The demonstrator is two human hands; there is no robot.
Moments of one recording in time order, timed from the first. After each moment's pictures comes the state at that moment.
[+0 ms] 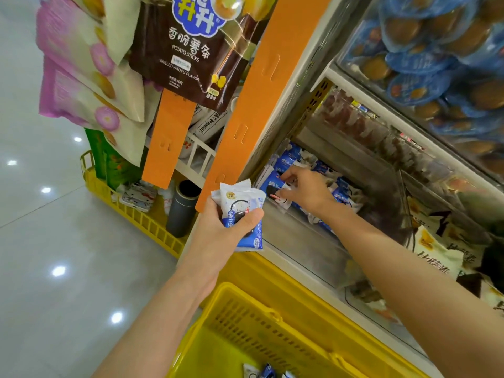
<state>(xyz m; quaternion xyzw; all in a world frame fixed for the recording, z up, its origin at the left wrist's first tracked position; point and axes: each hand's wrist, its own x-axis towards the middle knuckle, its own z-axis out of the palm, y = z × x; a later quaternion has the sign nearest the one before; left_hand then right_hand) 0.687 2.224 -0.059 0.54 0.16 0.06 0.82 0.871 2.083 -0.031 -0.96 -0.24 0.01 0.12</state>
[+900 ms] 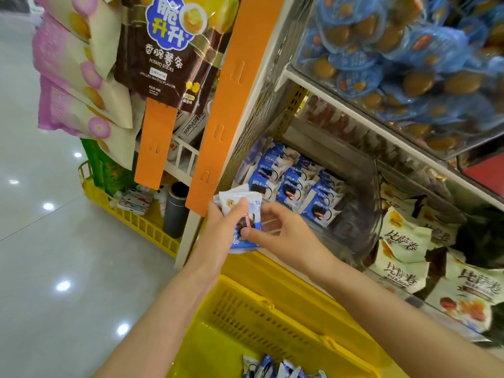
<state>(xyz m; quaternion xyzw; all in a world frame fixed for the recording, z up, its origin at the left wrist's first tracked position) 0.679 2.195 -0.048 0.49 0.14 0.04 0.86 0.709 2.079 0.003 -0.90 -0.18 0.15 0.38</state>
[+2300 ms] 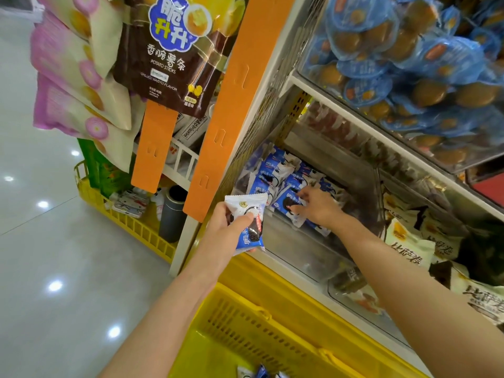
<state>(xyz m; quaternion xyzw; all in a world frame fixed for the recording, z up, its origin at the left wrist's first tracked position) 0.692 2.196 -0.053 0.48 0.13 0.04 0.86 0.859 2.029 -0.022 -0.99 -0.11 0.08 0.09</state>
